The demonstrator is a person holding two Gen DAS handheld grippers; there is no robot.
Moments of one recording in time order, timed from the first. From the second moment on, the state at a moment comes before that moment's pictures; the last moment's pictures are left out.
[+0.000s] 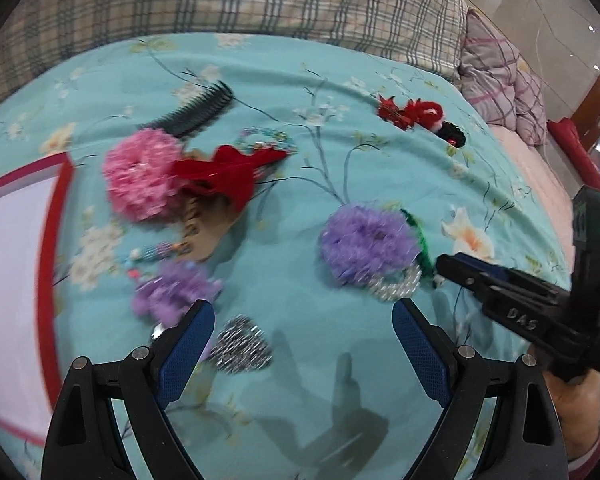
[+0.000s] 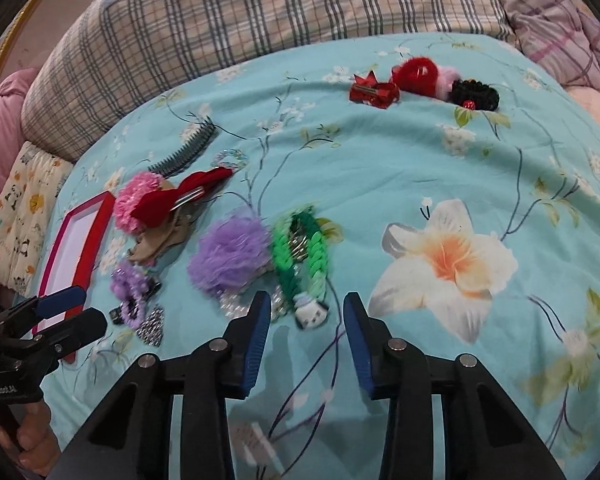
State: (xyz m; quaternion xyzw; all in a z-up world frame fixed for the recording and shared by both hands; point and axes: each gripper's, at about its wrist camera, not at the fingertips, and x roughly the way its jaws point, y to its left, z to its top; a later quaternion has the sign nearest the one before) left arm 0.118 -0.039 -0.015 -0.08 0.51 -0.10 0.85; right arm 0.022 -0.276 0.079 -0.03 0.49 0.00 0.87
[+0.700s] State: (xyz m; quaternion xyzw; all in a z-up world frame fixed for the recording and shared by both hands) left arm 0.212 -0.079 -0.073 -0.09 0.54 -0.17 0.82; right arm 0.045 -0.303 0.094 0.00 0.47 0.02 0.88
